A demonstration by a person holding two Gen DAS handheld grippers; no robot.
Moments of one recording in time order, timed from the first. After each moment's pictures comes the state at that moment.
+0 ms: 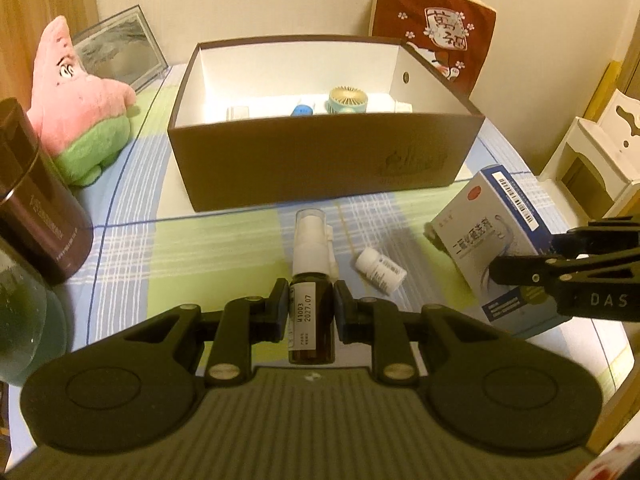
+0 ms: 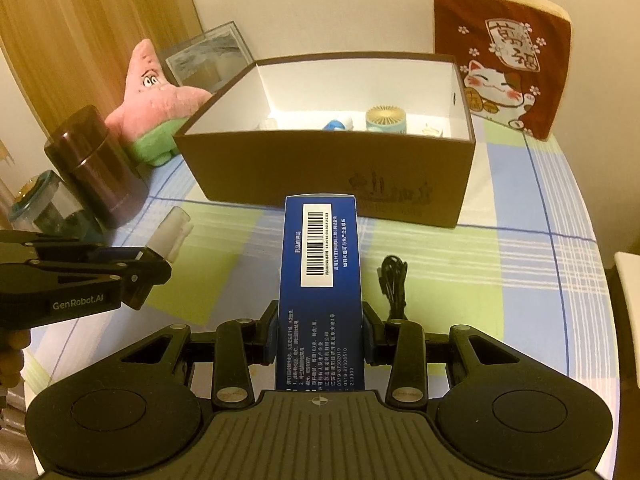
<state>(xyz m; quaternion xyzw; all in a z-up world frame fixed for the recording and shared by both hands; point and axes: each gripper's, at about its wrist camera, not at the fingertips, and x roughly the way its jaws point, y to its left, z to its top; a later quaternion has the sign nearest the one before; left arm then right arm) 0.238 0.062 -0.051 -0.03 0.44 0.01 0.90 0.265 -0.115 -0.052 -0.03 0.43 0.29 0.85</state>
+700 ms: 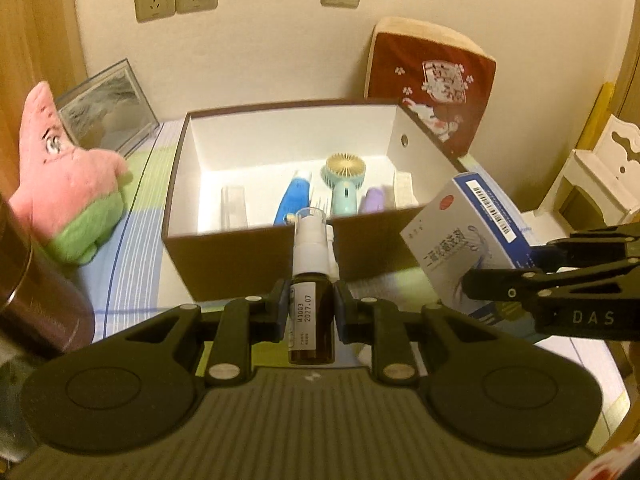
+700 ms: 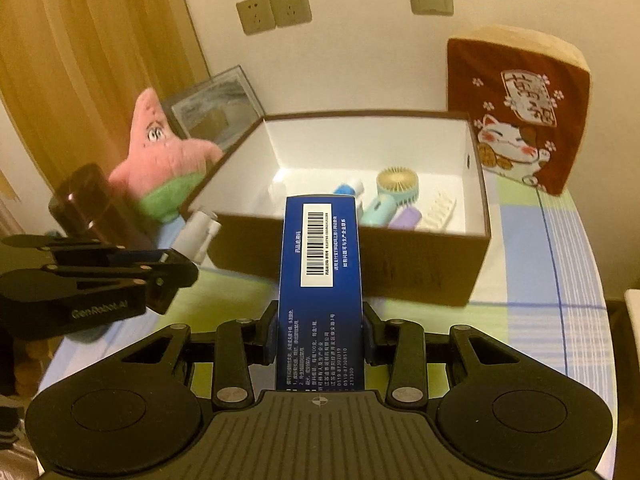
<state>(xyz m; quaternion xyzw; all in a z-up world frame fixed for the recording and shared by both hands) 0.297 0.071 -0.012 -0.02 0.40 -0.01 0.92 0.316 -0.095 -0.014 0.00 0.39 0.31 0.87</state>
